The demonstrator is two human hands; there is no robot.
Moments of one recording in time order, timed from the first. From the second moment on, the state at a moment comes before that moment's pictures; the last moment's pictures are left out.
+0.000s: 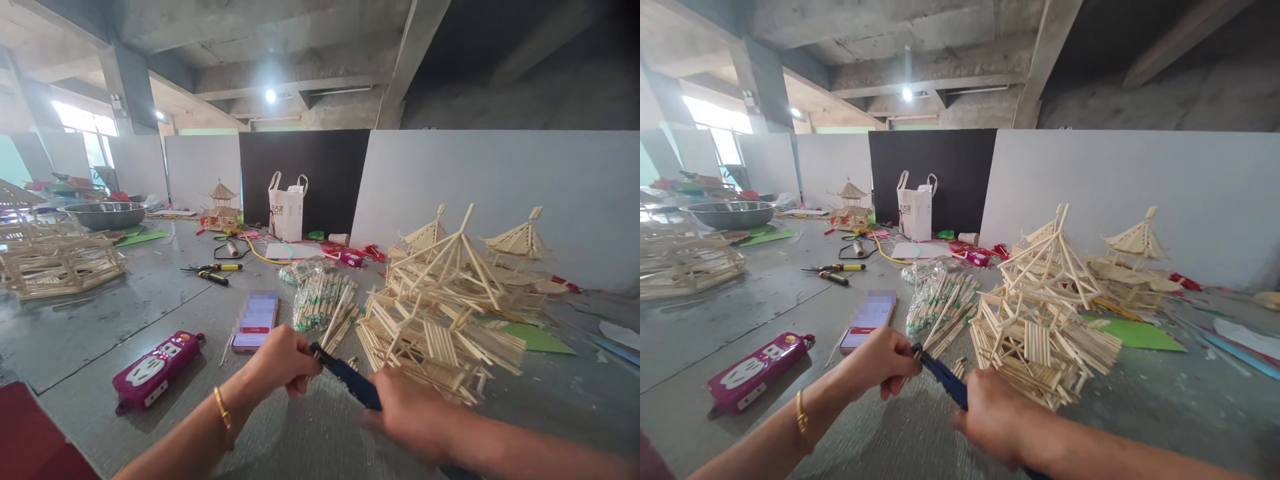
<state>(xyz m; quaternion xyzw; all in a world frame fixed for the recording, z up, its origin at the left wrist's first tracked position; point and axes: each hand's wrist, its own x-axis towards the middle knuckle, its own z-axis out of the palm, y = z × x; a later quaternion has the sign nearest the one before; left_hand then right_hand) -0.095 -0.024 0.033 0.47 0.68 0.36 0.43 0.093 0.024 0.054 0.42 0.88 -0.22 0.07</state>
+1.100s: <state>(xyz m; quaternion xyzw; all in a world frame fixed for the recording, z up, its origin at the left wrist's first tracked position) -0.069 -0.048 0.019 0.35 0.70 0.25 0.57 0.121 0.010 0.046 0.45 0.80 -0.37 0.18</state>
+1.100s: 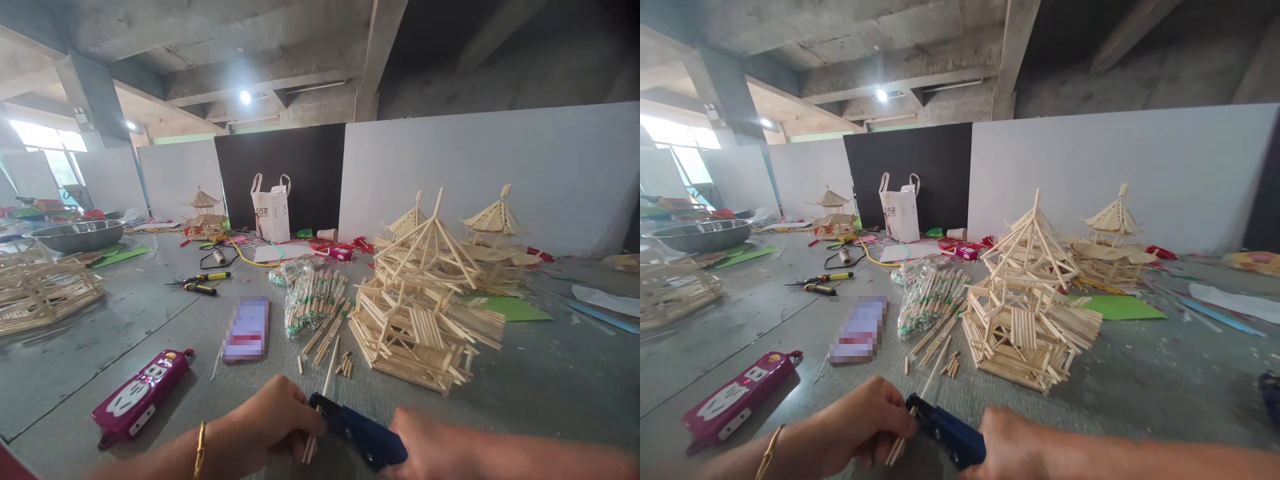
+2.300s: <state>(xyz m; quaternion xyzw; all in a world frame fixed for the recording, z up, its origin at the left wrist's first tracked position) -0.057 -0.043 0.008 0.39 0.65 0.32 0.57 0.140 0.025 0.069 0.44 0.82 -0.33 0.18</state>
